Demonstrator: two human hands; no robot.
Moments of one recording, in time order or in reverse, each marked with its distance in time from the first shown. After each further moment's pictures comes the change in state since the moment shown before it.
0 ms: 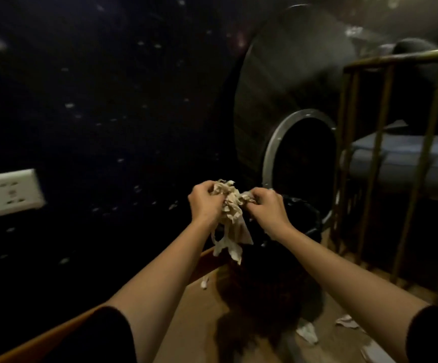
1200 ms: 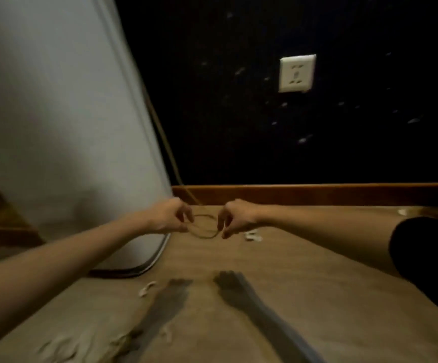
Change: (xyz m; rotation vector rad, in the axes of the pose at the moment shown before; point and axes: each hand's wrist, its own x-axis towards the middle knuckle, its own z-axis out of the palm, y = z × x) left_hand -0.320 -0.140 -0.524 0.961 -0.458 -0.567; right_hand -0.337 -0.322 0.287 -0.158 -1.498 -0.545
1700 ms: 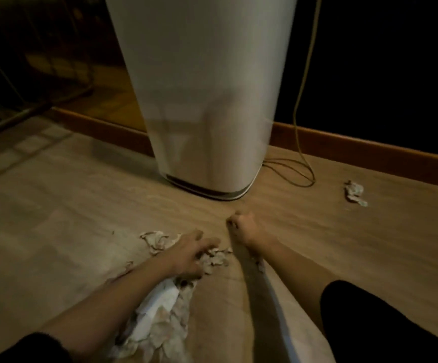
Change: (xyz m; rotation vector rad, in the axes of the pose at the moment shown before) left_hand -0.141 -0.214 0.235 -0.202 -0.141 -0.163; right_hand 0.143 -0.121 0.278 -0.049 0.102 -0.044
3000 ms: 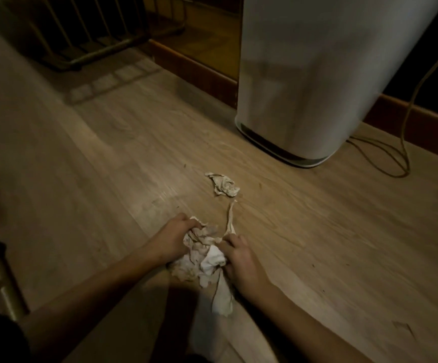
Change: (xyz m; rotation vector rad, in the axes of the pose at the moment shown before) left_hand -0.150 -0.054 0.070 -0.268 0.268 -0.392; right_hand -0.145 -0.113 0.106 0.163 -0.089 -0.515
